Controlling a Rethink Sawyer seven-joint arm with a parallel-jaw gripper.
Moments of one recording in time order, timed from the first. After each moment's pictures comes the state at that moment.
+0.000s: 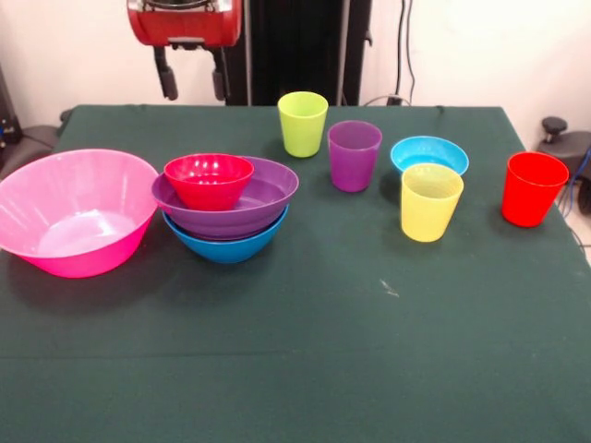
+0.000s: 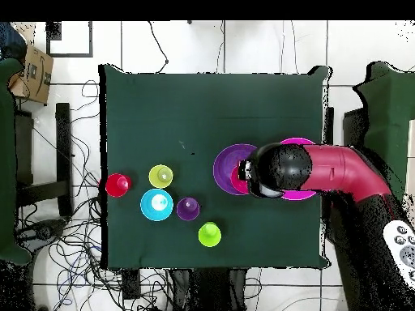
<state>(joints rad) -0.82 -0.83 0.57 1.72 -0.46 0.94 1.77</state>
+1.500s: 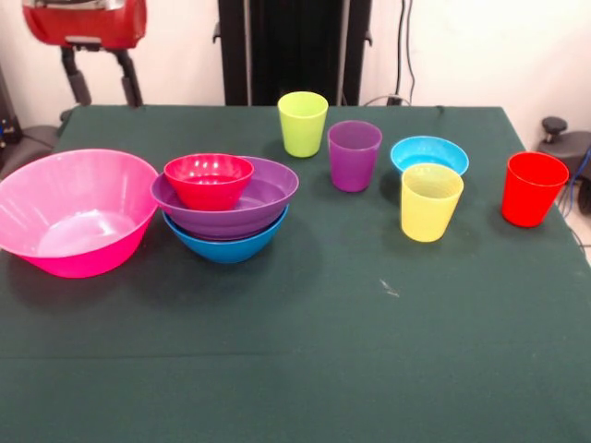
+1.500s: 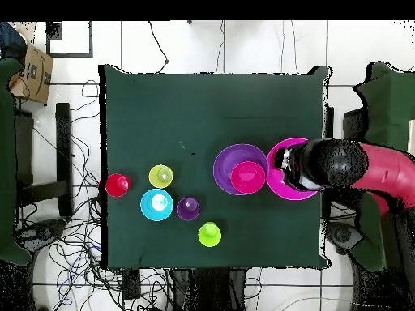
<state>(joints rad) -0.96 -0.77 0.62 1.62 -0.47 0.94 1.77</state>
